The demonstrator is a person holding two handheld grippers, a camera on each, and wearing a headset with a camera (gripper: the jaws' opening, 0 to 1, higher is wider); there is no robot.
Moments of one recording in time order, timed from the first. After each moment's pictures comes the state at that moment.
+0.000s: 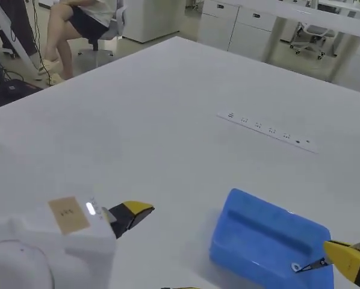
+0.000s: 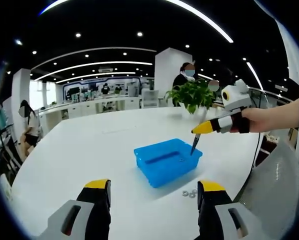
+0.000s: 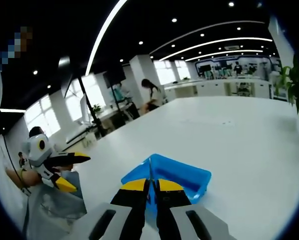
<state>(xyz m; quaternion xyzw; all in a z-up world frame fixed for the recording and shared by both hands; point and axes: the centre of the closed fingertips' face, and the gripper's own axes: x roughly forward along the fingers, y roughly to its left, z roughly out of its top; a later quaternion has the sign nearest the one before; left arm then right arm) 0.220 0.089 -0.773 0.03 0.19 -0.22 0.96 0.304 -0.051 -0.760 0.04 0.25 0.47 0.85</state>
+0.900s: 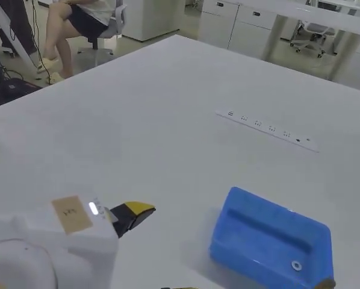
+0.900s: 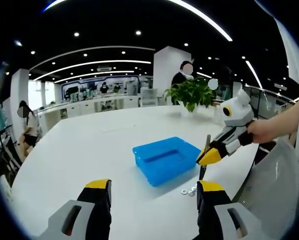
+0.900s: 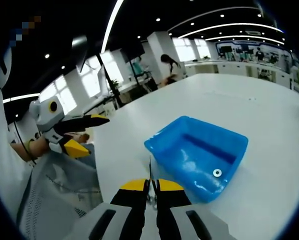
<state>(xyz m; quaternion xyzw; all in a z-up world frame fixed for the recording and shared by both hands) 0.219 0.089 -0.775 0.03 0.20 -0.23 0.95 0.247 -0.026 -0.819 -0.01 0.32 0.54 0.78</state>
